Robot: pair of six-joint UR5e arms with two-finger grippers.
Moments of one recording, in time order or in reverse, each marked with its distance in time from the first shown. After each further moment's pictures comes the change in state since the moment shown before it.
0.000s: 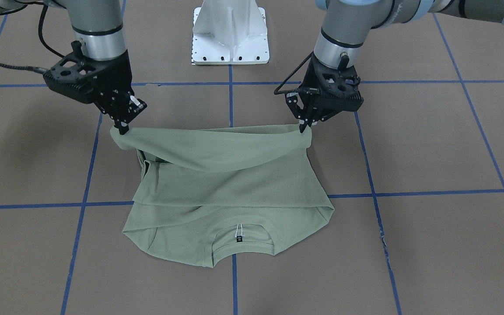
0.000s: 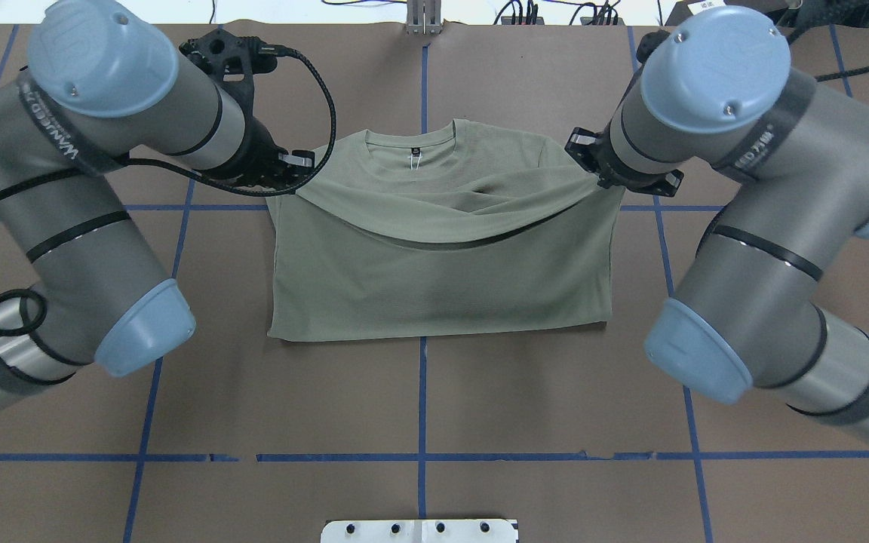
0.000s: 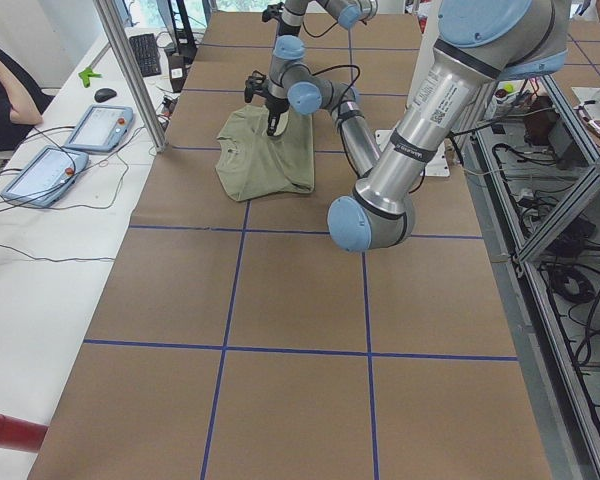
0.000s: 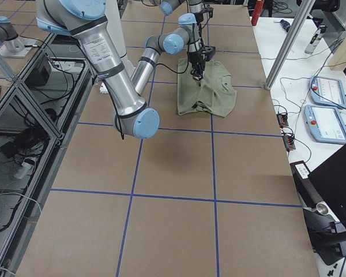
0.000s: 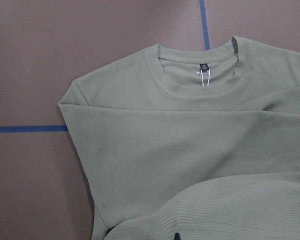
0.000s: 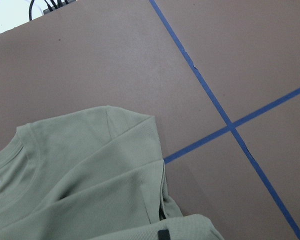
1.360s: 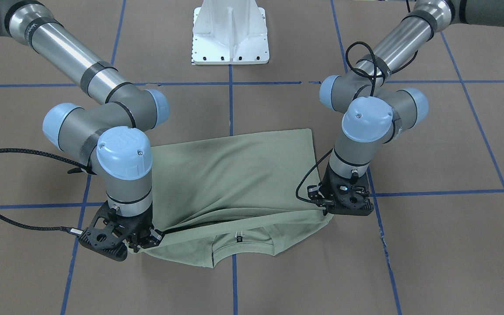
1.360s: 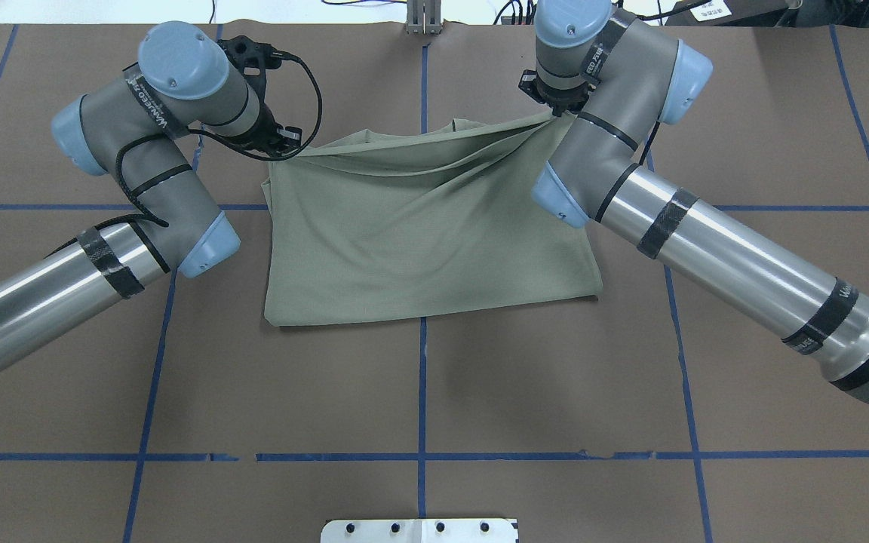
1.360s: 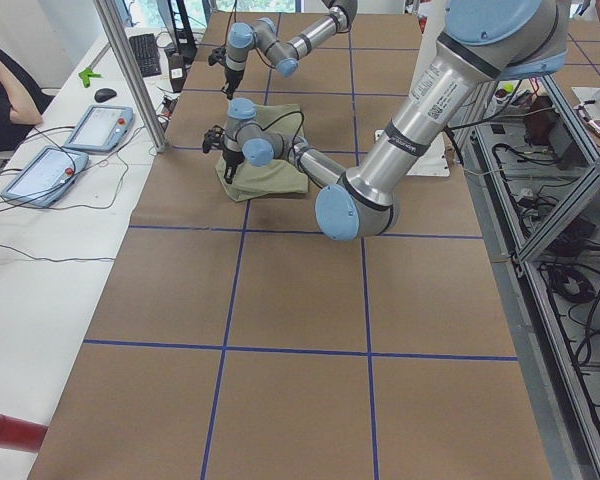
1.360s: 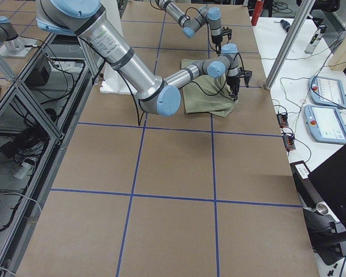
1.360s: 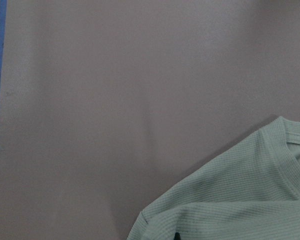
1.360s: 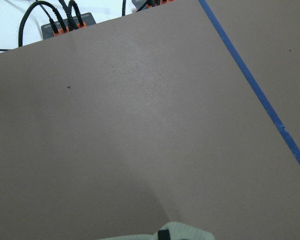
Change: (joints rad) left arm -0.059 -0.084 0.568 -0.391 0.034 0.125; right arm 0.082 0.266 -0.833 0.503 0.004 -0.158
